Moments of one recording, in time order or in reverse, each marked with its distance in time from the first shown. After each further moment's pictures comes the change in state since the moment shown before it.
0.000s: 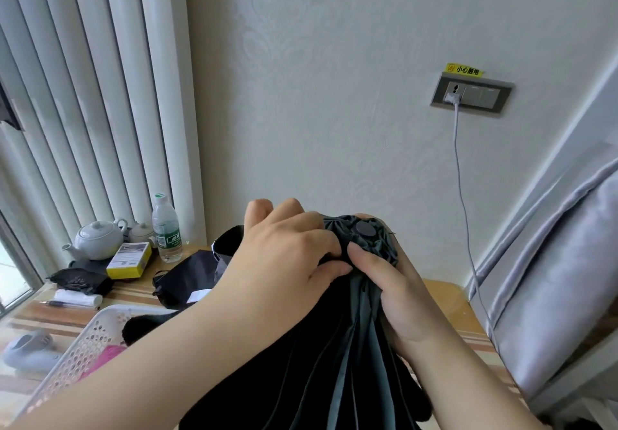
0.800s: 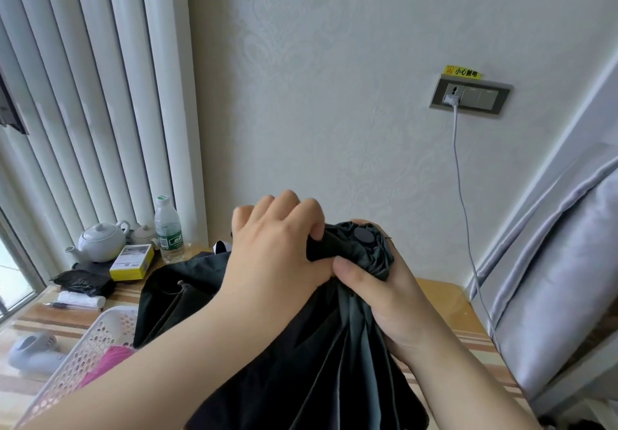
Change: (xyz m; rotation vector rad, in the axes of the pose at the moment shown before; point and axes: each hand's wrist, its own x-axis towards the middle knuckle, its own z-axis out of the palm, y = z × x) left_hand -0.002 0.003 0.003 -0.072 0.044 -0.235; right_hand -0.002 0.007 0.000 -0.205 -0.030 -0.087
